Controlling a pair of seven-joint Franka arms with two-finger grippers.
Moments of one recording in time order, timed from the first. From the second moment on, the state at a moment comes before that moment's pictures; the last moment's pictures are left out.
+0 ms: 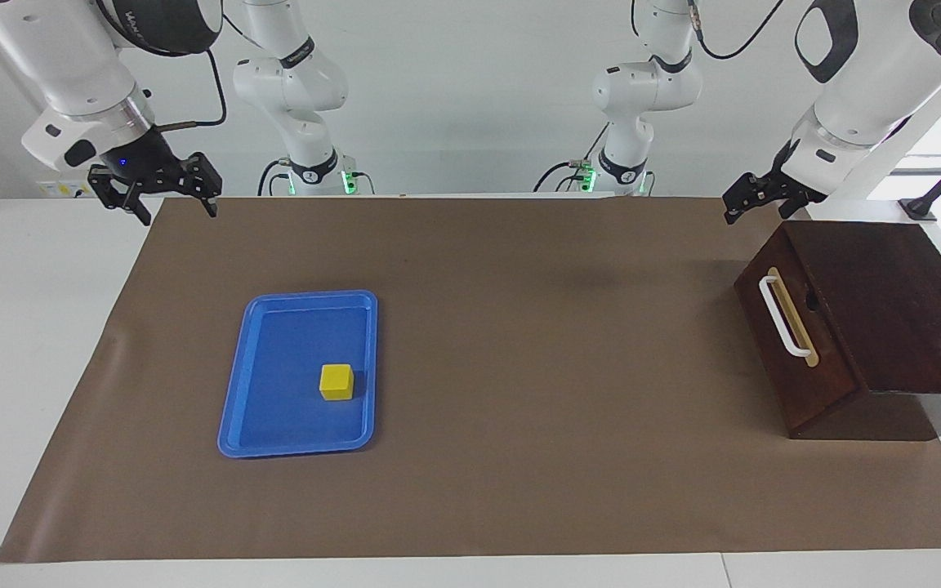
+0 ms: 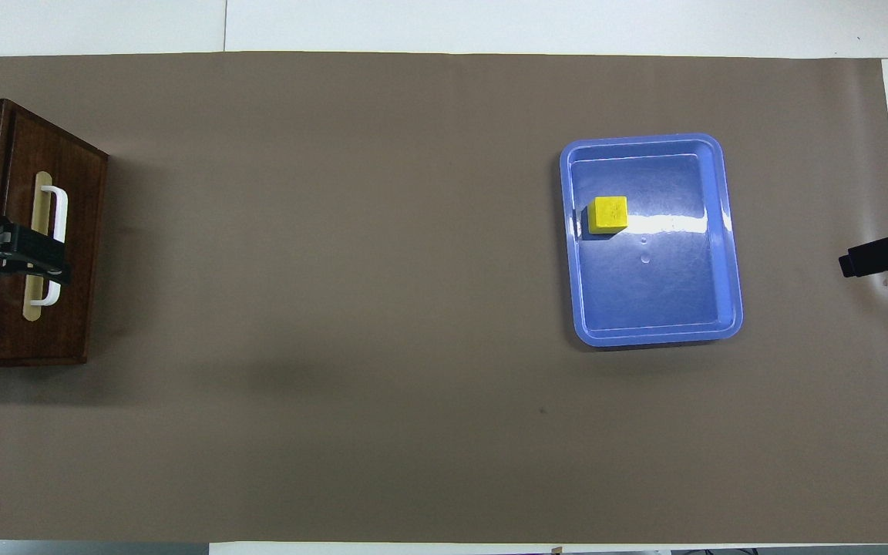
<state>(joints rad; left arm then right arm) 0.02 -0.01 -0.06 -1.62 0.00 1.45 -0.08 -0.11 -0.06 0.03 -1.65 -0.01 1.54 -0.27</state>
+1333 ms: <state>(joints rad) 0.02 -0.02 -0.06 -1.62 0.00 1.45 -0.08 -0.12 -0.07 0.03 -1.67 -0.01 1.57 -0.42</state>
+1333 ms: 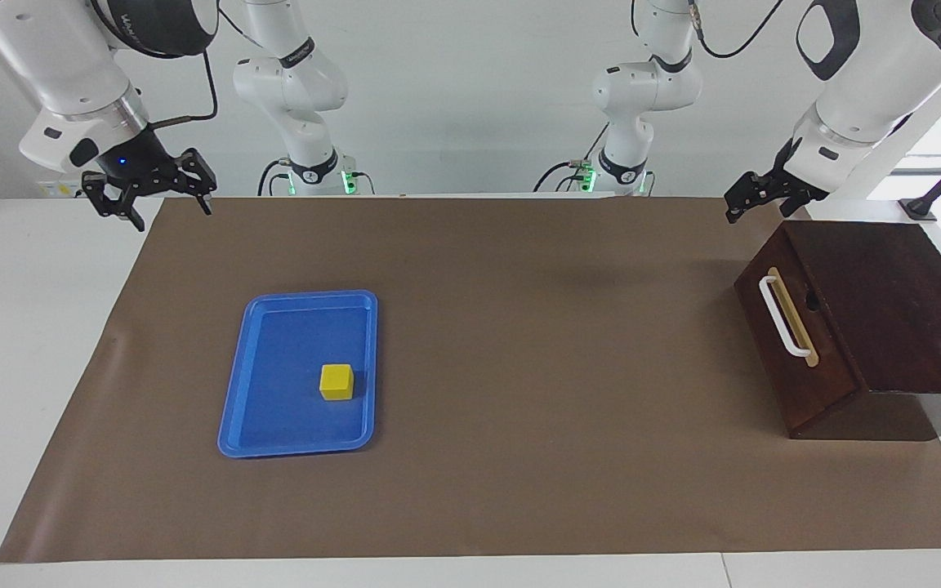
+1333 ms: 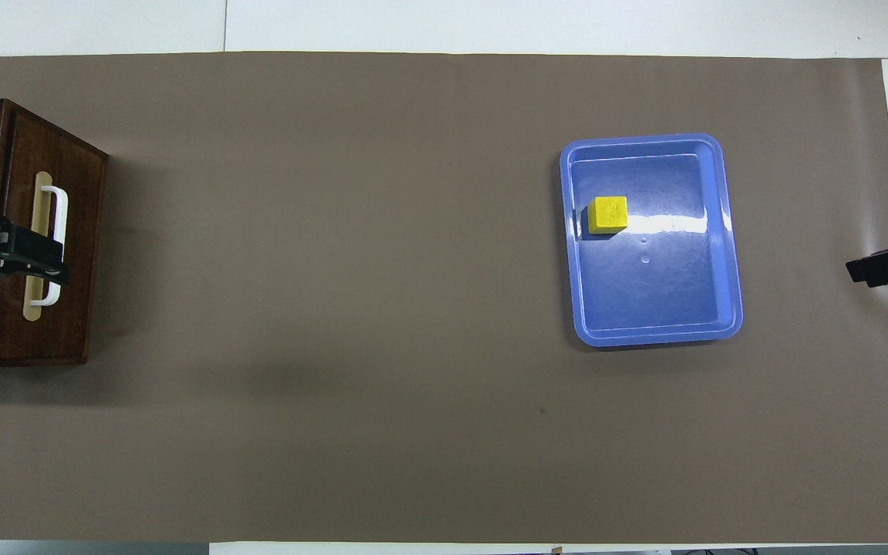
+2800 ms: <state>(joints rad) 0.02 -0.04 -0.07 -1.69 0.02 1.61 -0.08 -0.12 -0.09 0.03 -1.77 0.04 1.67 -0.68</state>
